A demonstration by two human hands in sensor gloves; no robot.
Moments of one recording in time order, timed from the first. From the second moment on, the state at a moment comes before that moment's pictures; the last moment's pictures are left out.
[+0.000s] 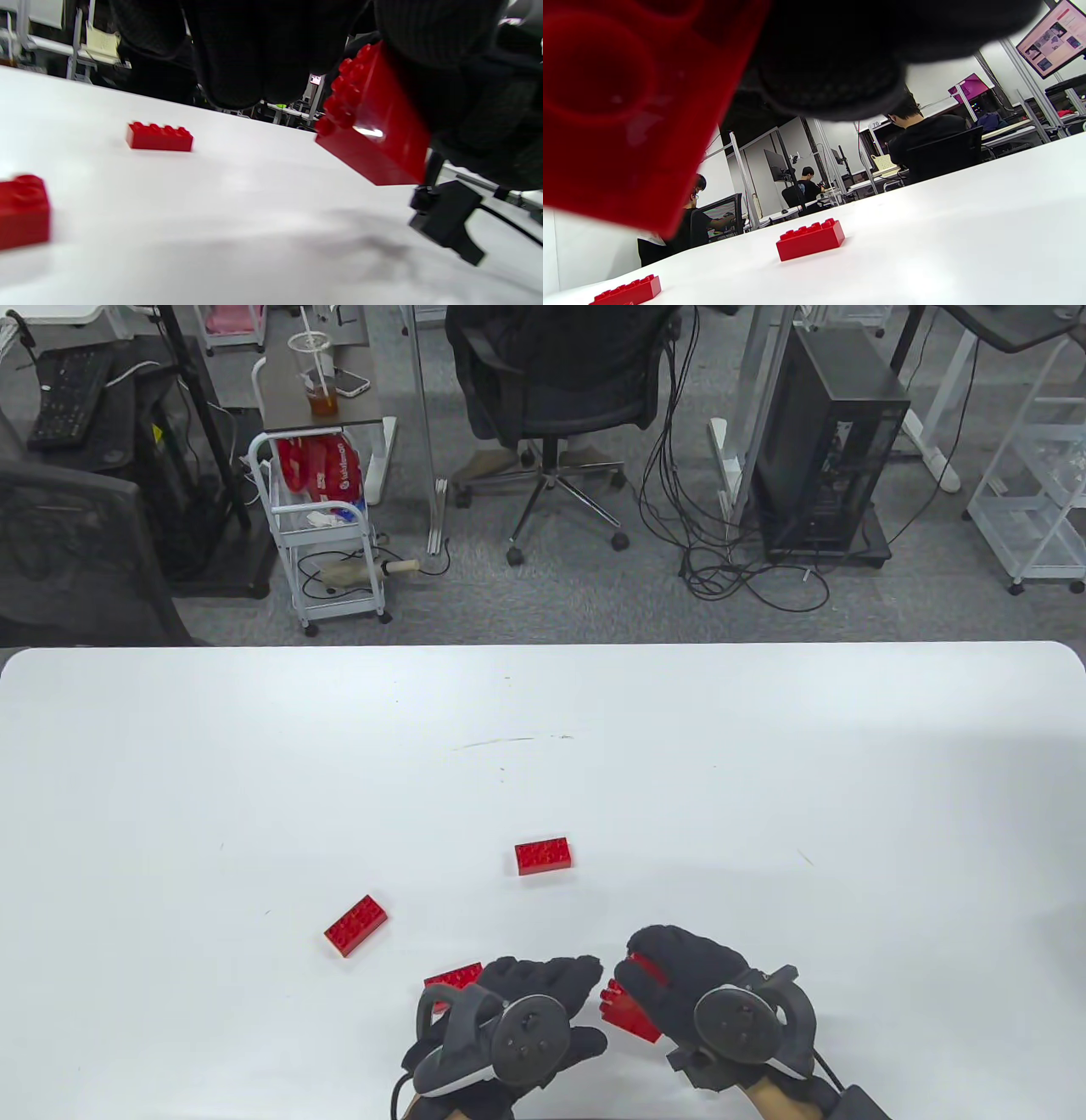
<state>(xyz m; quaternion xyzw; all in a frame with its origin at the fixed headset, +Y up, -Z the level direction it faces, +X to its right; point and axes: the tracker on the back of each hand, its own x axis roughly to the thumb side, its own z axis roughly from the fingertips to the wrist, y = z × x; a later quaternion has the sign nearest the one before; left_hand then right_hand) -0.062 -0.680 -0.213 -0.02 -0.27 0.16 0.95 0.152 -0.719 -0.244 0.21 -0.21 0.92 0.24</state>
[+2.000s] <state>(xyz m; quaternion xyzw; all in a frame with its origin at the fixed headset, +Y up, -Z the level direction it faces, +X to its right) -0.054 -0.705 -0.207 0.16 -0.18 0.11 0.96 0.141 -0.720 -0.243 0.26 -0.15 0.92 0.24</state>
